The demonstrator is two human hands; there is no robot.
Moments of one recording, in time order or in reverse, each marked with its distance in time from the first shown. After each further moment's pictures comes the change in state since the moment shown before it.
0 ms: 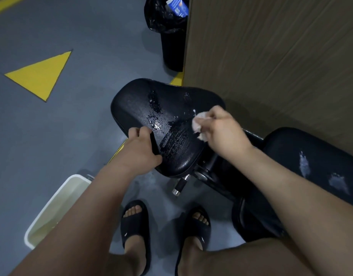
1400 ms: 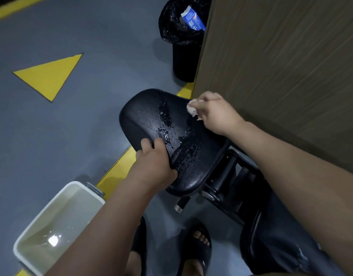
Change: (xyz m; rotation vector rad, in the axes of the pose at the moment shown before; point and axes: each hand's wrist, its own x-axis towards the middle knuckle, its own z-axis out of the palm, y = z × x) left_hand 0.003 0.017 0.000 -0.019 -0.007 -0.046; right_hand 0.121 0.012 0.010 -0.115 -0.121 -0.108
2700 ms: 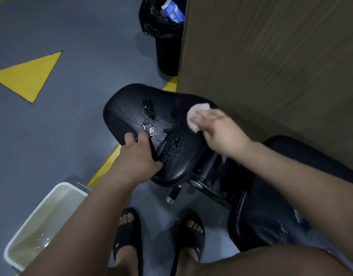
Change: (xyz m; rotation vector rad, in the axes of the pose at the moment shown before) left_hand 0.004 -0.007 0.001 0.015 0.007 0.024; right_hand -0.095 0.008 -0.001 0.096 0.067 -0.129
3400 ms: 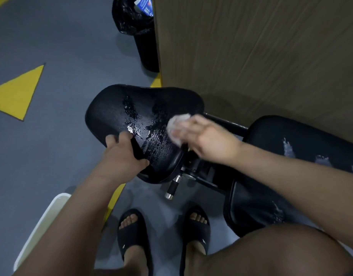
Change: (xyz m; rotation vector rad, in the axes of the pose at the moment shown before) left_hand -0.006 0.010 -0.003 -0.019 0.015 -0.043; right_hand -0.044 -0.001 0.014 -0.121 0.105 -0.267
